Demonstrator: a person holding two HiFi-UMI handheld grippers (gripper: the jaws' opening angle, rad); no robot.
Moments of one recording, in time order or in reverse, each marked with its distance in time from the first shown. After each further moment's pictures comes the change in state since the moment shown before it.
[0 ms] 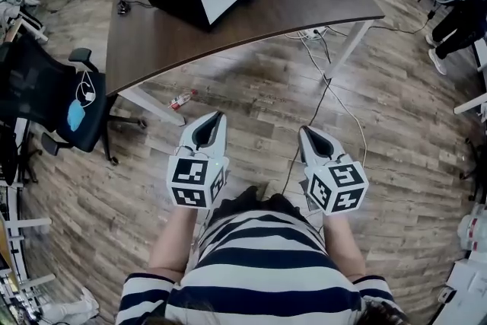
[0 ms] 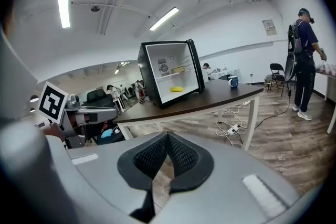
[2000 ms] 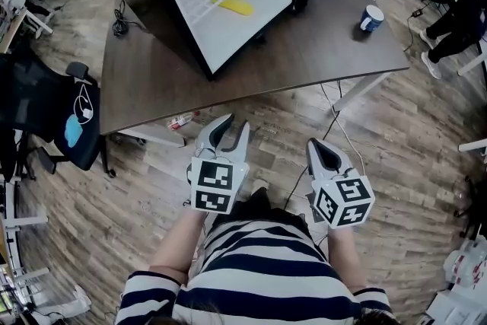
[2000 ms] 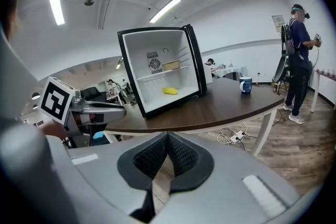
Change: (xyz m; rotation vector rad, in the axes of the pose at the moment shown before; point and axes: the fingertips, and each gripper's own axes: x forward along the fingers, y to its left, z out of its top) left arm 0.193 0.060 0.068 0.072 0.082 0.024; right arm 0.160 -0.089 0.098 -0.035 0.060 0.035
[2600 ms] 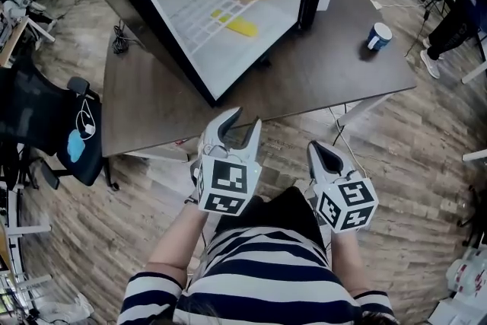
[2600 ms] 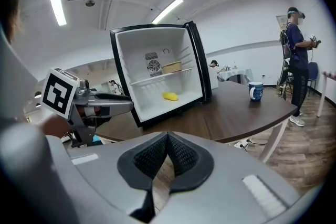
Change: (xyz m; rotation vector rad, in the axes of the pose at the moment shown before) left arm 0.059 0.032 0.064 0.153 -0.026 0.017; right arm 0.059 -0.017 0.051 -0.024 -0.021 0.033
